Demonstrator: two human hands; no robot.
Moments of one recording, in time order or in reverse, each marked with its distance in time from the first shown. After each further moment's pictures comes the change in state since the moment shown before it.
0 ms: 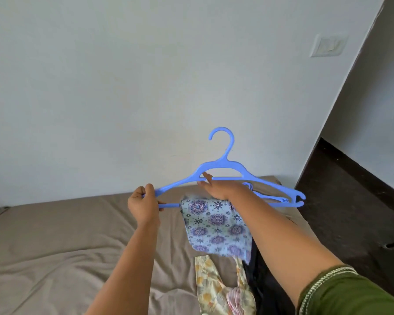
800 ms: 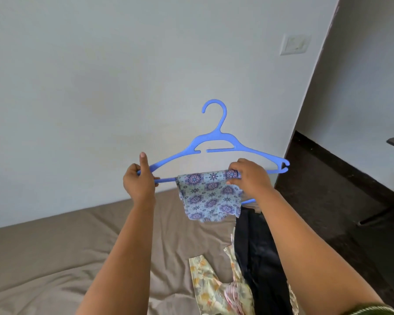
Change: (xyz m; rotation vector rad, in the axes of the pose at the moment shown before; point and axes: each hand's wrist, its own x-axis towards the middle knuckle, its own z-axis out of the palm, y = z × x) left_hand 0.018 0.041 0.039 -0.028 -0.075 0.127; right_hand -0.038 0.091 -0.032 -0.121 0.591 -0.268
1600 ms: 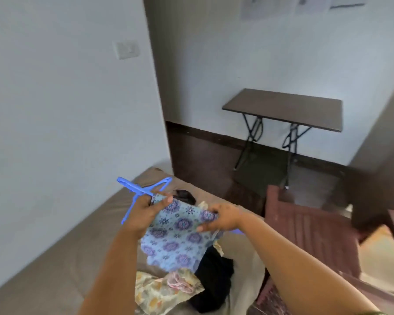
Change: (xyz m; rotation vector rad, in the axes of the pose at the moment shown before) left_hand -0.184 -0.043 0.064 0.153 -1.497 -0.203; right_hand -0.272 0.055 -0.006 0.462 -0.236 0.731
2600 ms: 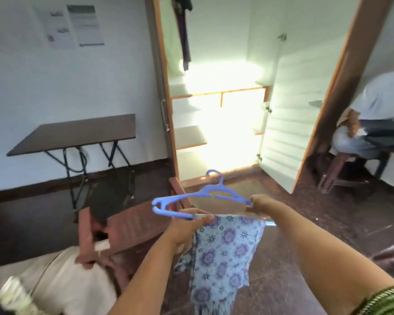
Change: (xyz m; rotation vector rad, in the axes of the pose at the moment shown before) left_hand -0.280 0.001 0.580 0.066 -1.052 -0.016; right_hand -0.594 0.387 -0.057 -0.099 0.528 1.105
